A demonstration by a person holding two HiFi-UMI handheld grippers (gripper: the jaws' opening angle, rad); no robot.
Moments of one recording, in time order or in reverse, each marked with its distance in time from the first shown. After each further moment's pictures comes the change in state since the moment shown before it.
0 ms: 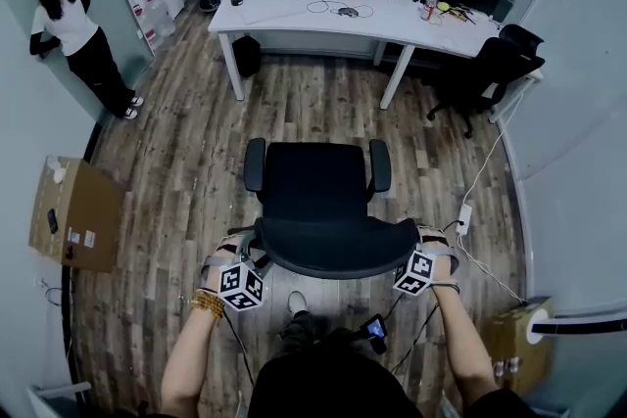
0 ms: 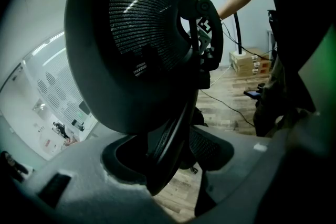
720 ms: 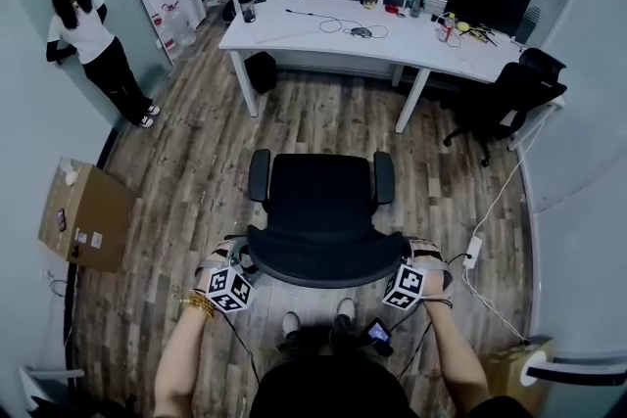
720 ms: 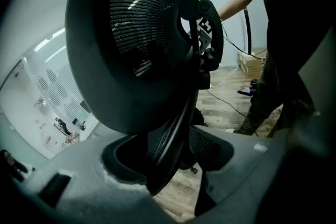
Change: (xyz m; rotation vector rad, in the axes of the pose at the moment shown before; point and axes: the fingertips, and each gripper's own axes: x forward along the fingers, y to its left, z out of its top) left arm 0.066 0.050 0.033 -0.039 0.026 0.022; right arm 0.056 -0.080 -0.031 -0.055 -0.055 0.009
